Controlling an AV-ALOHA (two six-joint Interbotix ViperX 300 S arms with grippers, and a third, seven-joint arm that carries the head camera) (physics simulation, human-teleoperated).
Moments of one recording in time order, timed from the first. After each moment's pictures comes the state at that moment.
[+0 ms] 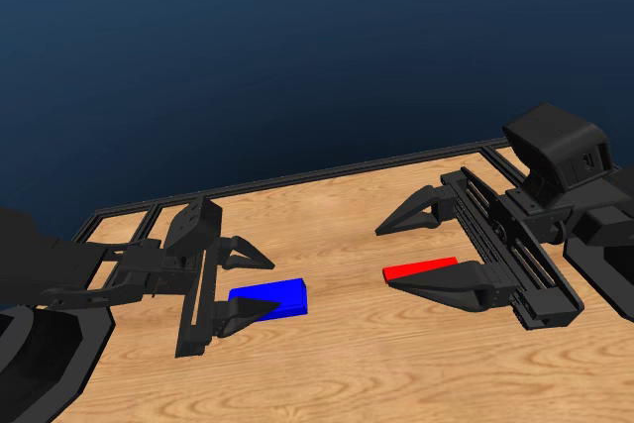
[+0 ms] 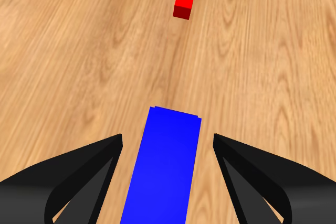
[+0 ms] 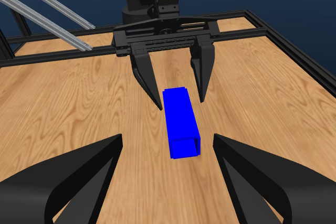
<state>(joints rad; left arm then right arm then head) 0.11 -0.04 0.92 -0.11 -0.15 -0.03 -0.03 -0.17 1.09 0.07 -0.70 0.04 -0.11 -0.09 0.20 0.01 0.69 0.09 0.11</state>
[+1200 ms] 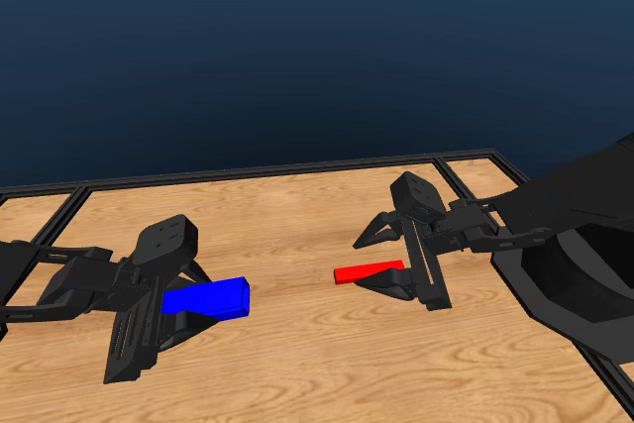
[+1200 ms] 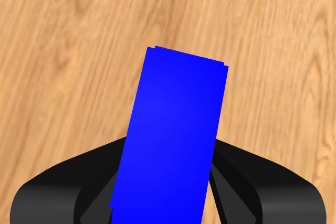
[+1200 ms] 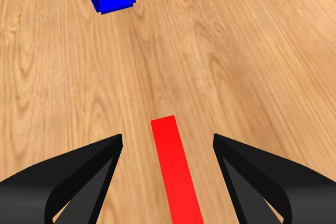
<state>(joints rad) 0.09 0.09 0.85 -0.01 0.03 -0.17 -0.15 -0.07 1.14 0.06 -0.40 0.05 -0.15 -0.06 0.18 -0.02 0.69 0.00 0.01</state>
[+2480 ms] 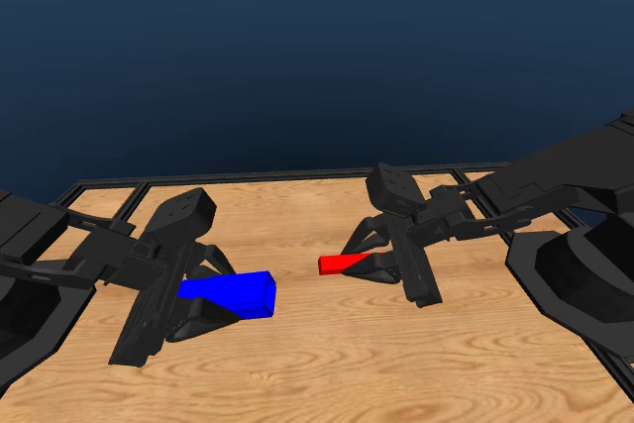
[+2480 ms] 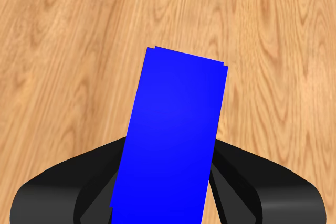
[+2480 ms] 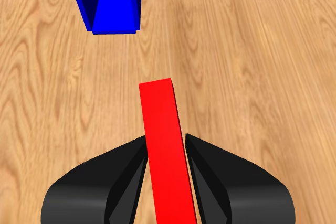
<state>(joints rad) -0.05 -0.16 0.89 0.02 0.11 -0.30 -0.05 -0.05 0.82 0.06 -0.07 -0.03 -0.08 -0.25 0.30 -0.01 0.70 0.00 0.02</state>
